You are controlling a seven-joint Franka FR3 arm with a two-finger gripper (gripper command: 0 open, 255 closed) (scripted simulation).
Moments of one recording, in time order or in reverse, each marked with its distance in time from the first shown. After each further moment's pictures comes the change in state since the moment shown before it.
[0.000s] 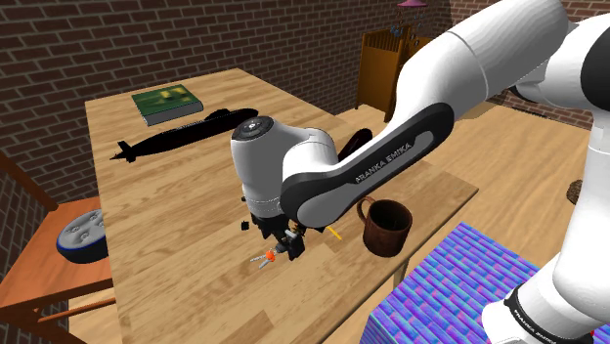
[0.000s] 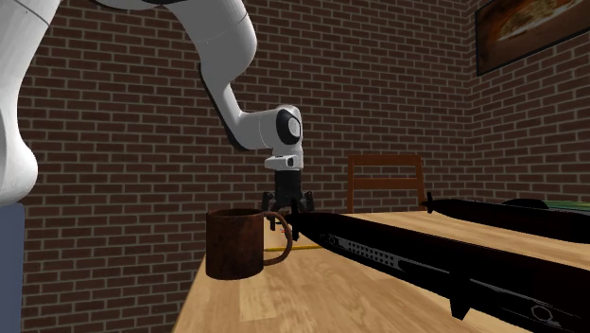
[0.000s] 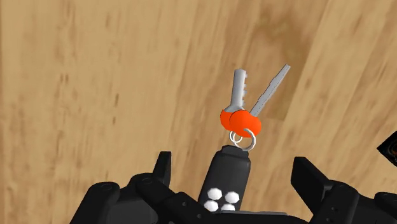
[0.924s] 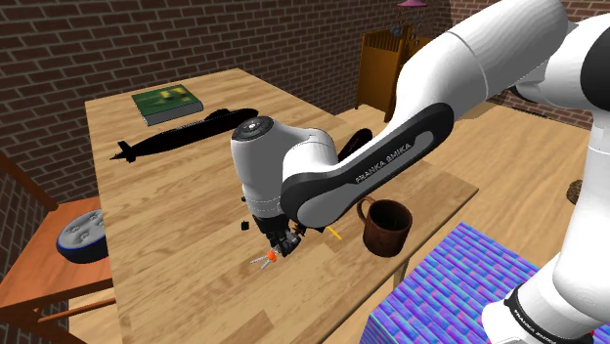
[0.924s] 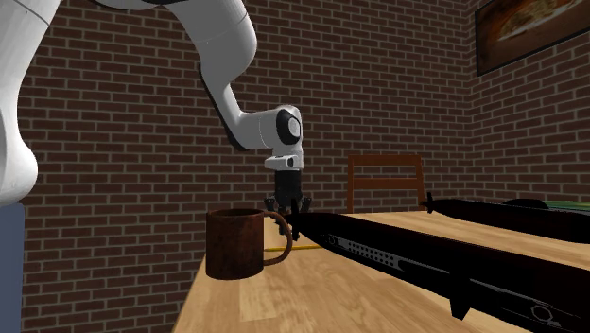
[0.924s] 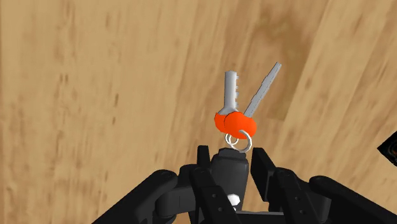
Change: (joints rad) arm 0.000 0.000 0.000 -0.001 -0.001 0.001 0.000
